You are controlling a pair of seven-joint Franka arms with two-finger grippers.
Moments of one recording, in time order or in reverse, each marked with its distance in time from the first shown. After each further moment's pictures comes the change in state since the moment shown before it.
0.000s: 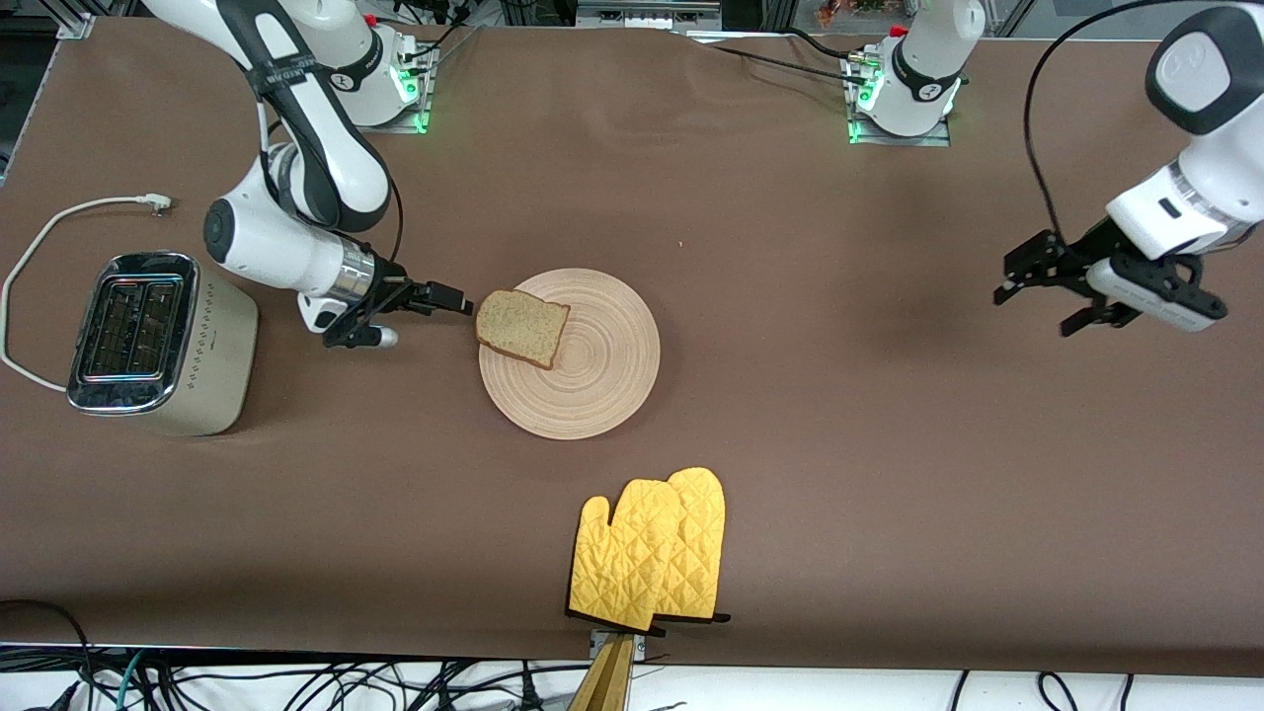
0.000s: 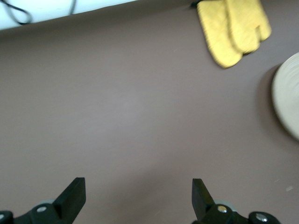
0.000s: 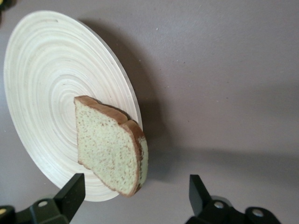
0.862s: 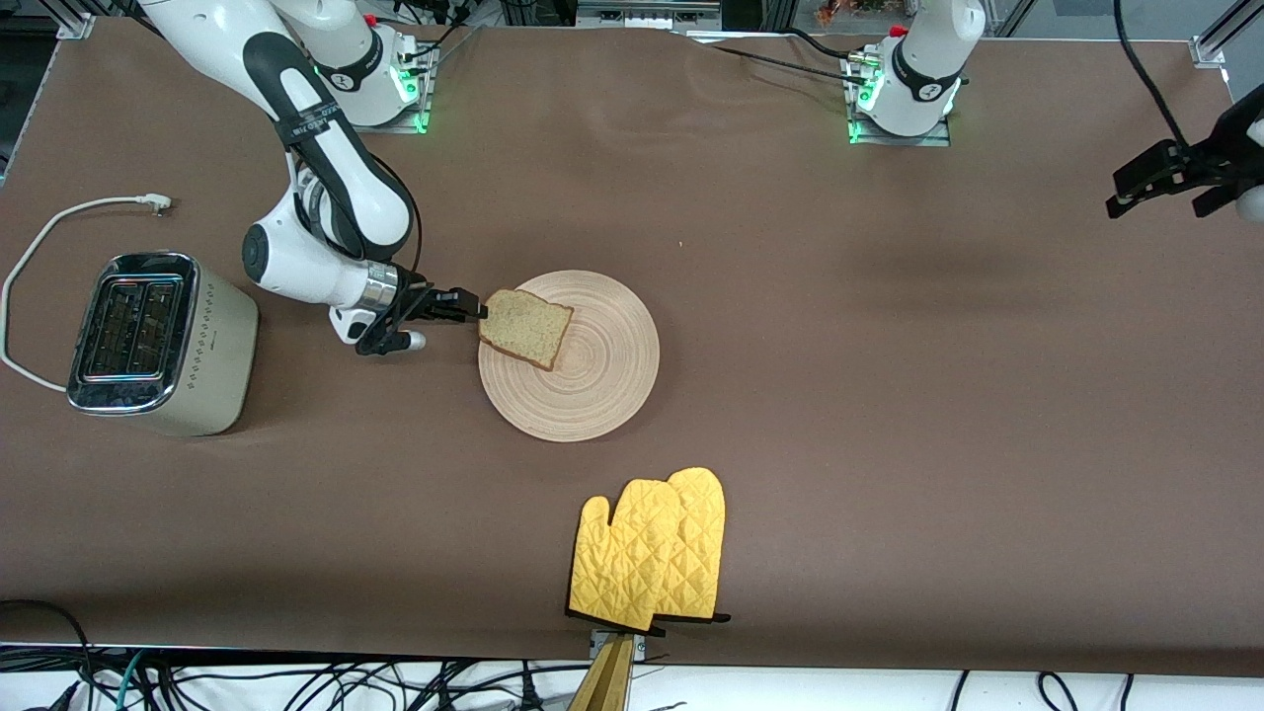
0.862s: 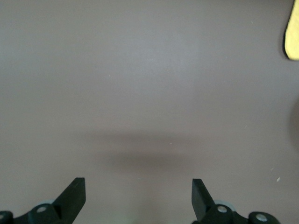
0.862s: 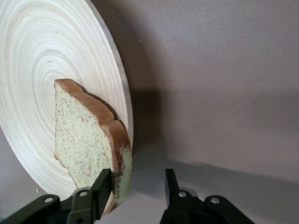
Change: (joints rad) left arm -0.057 -0.028 0.060 0.301 0.226 -0.526 -0.581; right arm 0.000 0.100 0.025 0.012 0.102 0.042 -0.186
